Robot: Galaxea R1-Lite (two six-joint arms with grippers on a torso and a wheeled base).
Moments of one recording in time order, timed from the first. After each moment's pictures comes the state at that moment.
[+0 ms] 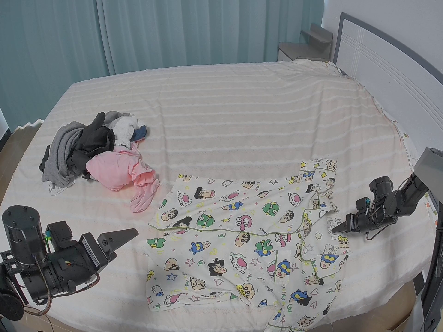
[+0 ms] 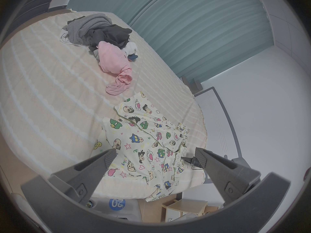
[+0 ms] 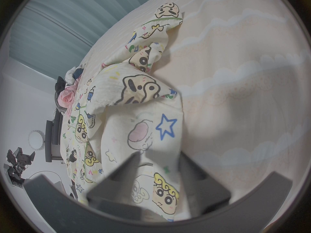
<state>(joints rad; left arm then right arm) -0.43 1.28 -0.20 -0.67 -0.06 -0.93 -0.12 2.32 -1.04 -0.23 0.49 0.01</state>
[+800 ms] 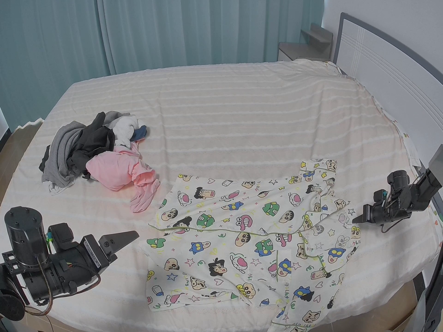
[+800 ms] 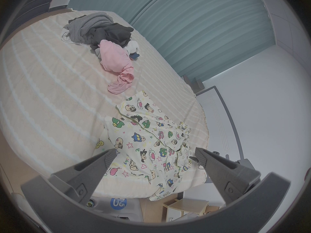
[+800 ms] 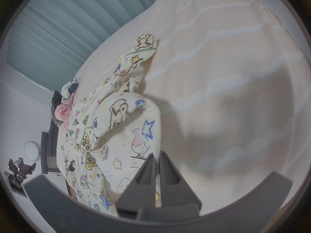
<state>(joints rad) -0.43 1.29 -0.19 -0.67 -0.06 -0.93 -0.24 2.26 -1.04 -0.23 0.48 0.00</state>
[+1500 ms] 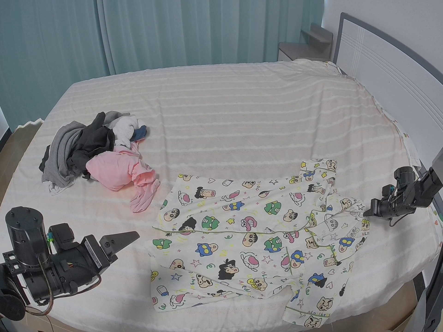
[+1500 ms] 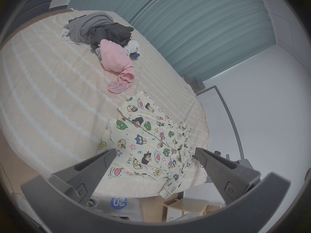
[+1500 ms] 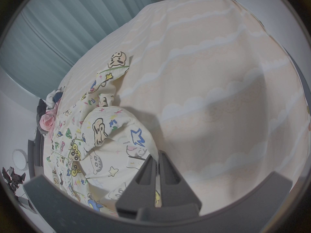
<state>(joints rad) -0.43 1.30 -0.20 -0.67 -0.06 -0.93 -0.31 2.29 -1.13 -0.23 0.37 0.00</state>
